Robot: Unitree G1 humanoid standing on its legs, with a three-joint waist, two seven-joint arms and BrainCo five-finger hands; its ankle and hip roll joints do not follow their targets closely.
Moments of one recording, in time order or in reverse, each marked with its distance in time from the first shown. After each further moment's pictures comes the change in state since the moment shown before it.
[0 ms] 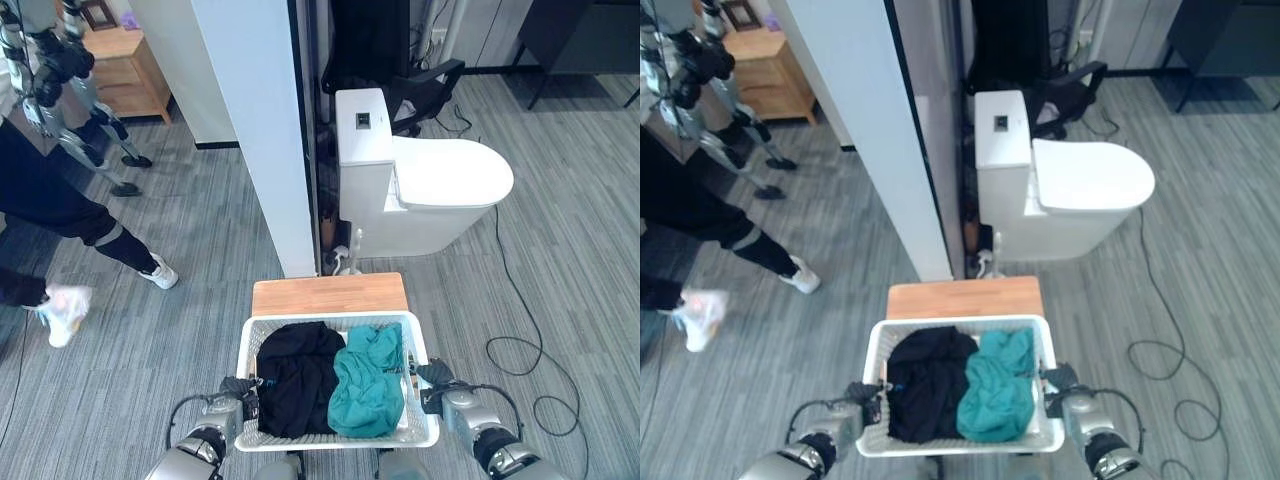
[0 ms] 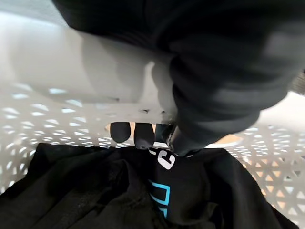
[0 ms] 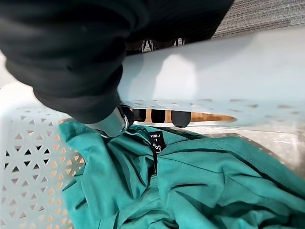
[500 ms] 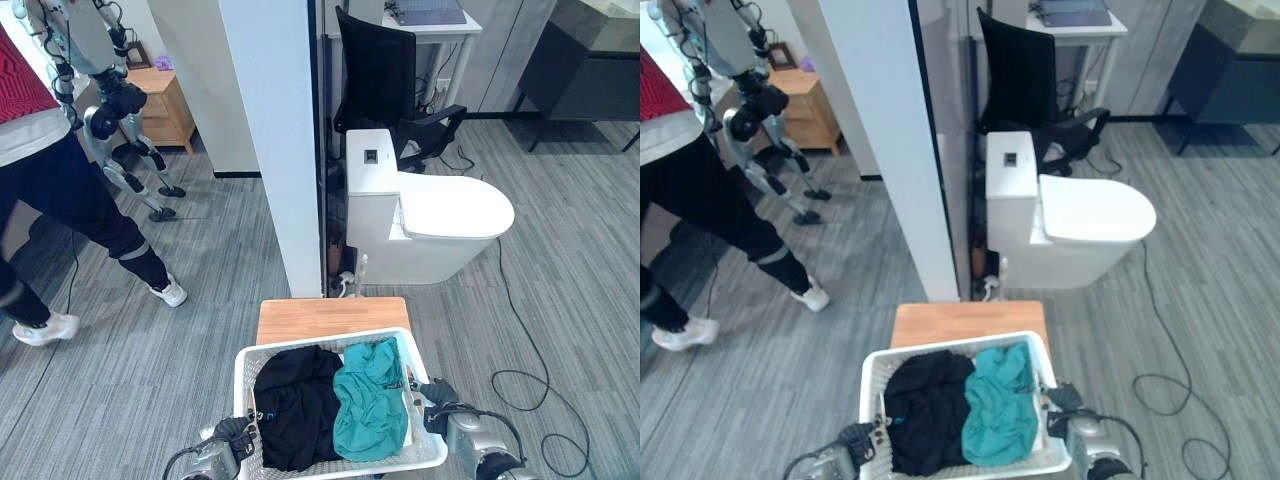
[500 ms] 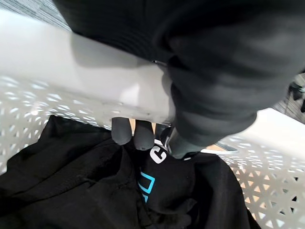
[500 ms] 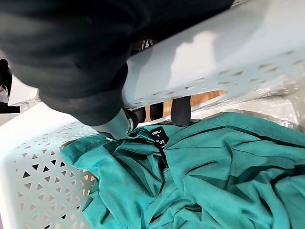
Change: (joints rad) left arm 0.162 0.007 0.046 -0.030 -0.171 -0.047 -0.164; right arm 0.093 0.031 -0.095 0.028 0.060 -0.048 0.093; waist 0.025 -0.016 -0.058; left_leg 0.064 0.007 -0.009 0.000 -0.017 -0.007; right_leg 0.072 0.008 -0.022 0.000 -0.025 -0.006
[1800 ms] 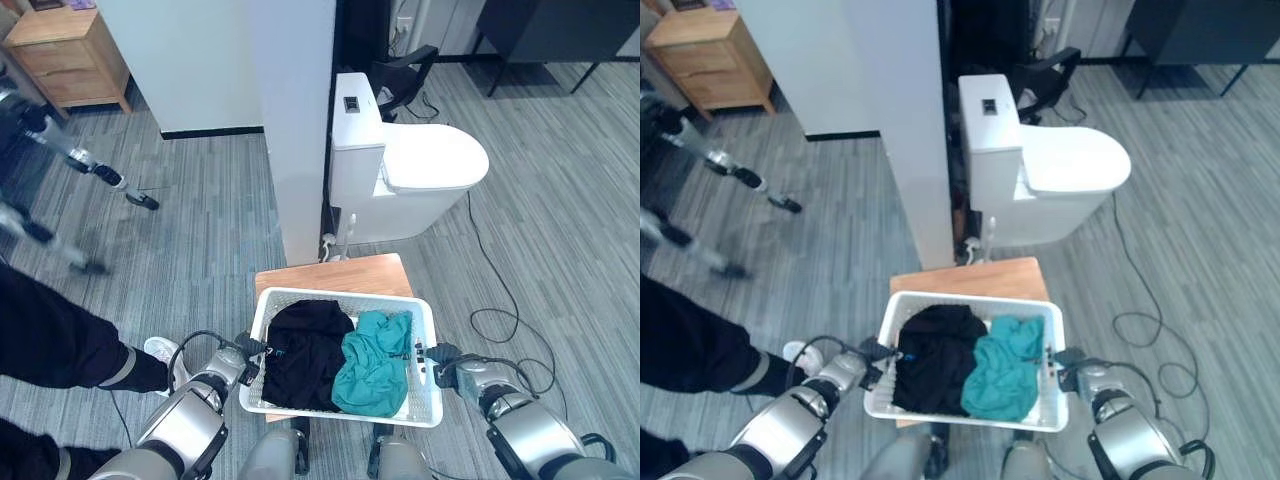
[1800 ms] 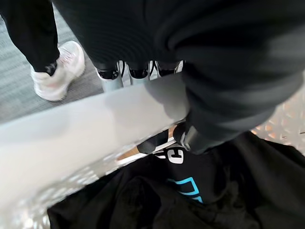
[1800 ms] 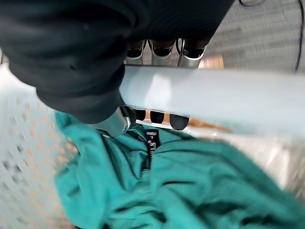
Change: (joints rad) left arm -0.464 0.057 -0.316 0.197 0.531 0.084 -0.028; right arm -0.401 -0.045 0.136 0.324 0.082 0.114 0.116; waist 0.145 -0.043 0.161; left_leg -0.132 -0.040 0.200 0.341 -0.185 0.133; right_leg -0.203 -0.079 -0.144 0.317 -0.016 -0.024
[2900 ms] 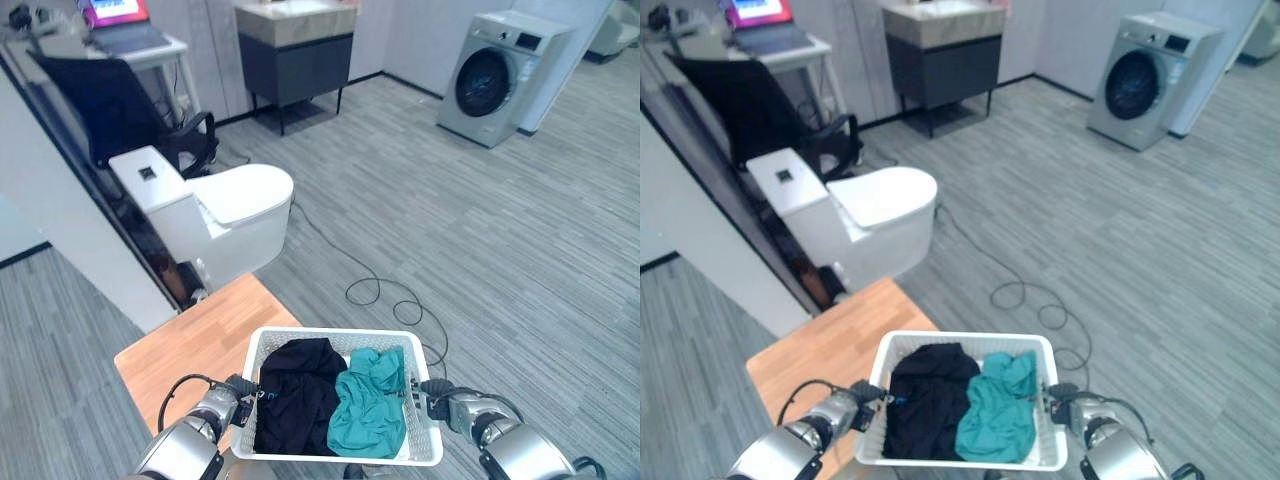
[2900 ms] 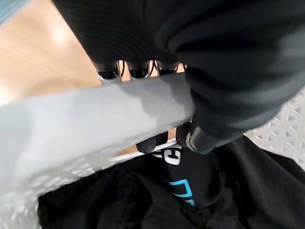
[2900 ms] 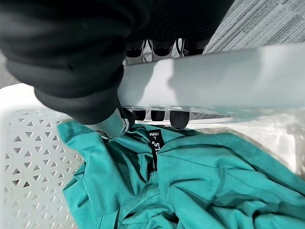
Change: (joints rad) left arm 0.090 -0.032 0.070 0.026 -0.019 0.042 -0.016; right arm 0.057 0.021 0.035 0.042 0.005 0.036 -0.027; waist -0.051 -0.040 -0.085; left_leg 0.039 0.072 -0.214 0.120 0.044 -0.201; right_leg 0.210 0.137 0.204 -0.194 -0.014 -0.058
